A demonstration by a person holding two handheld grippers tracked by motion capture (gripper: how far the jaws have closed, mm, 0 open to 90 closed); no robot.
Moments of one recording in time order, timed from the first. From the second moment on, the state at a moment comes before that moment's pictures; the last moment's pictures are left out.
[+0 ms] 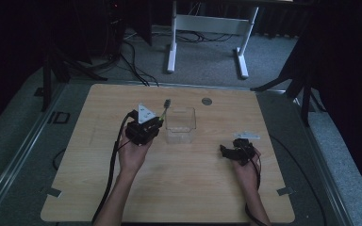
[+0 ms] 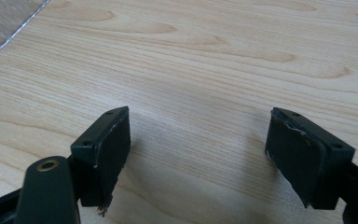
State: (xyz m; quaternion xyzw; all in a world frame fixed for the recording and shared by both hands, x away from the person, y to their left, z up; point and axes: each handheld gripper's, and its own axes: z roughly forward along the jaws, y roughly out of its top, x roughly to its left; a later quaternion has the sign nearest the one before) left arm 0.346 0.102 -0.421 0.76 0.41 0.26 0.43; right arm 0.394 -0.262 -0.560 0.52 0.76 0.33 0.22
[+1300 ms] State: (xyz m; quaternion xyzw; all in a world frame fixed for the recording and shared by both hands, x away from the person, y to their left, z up) left arm 0.354 0.102 -0.420 0.75 0.40 0.25 0.47; right arm 0.394 -0.262 -0.560 0.52 0.76 0.33 0.22
